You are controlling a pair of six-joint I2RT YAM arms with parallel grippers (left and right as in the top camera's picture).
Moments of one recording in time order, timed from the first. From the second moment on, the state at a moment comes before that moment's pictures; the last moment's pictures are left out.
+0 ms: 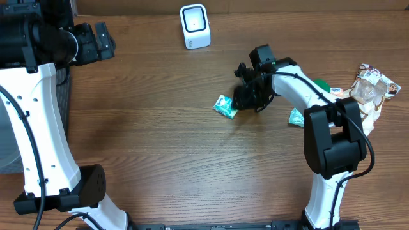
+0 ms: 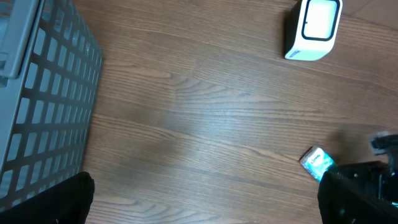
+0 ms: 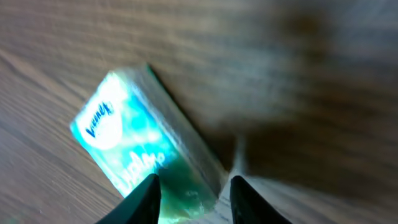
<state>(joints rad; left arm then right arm) 0.08 1.86 2.51 -1.69 0.04 -0.20 0.27 2.11 1.47 -0.81 -0.40 0.01</state>
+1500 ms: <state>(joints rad) 0.08 1.86 2.51 -1.69 0.04 -0.20 0.13 2.03 1.61 -1.11 -1.55 0.47</state>
